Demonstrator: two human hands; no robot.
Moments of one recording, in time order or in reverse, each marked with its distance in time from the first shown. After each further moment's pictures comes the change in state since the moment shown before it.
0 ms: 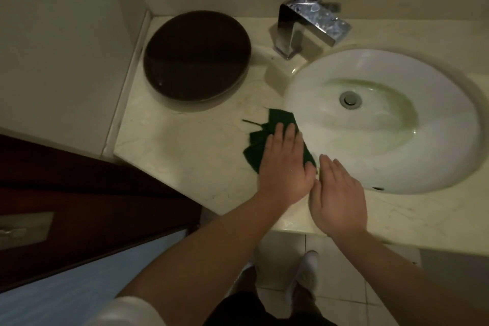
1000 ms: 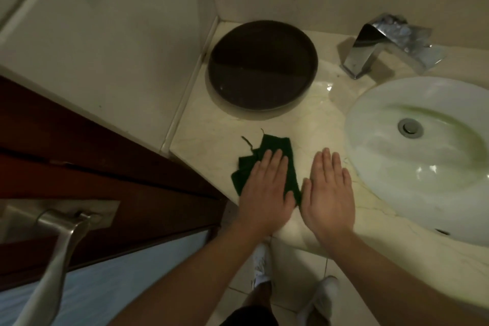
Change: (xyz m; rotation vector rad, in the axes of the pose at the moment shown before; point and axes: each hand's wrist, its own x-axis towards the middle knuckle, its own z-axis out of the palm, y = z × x) left_hand -0.064 -0.129 -0.014 0.029 0.041 -0.087; right_hand 0.038 -0.123 0.019 -0.022 -0.043 -0.105
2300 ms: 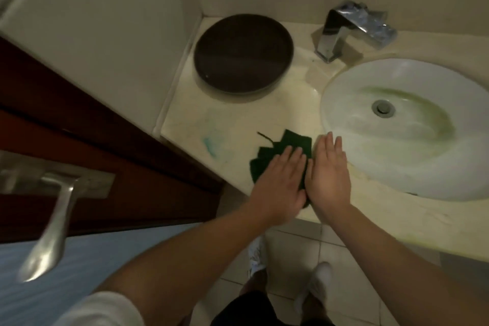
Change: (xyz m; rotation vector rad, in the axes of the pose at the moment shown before) left_hand -0.022 0.052 0.007 0.030 -0.117 0.294; right_hand -0.021 0.035 -0.009 0.128 0.074 0.054
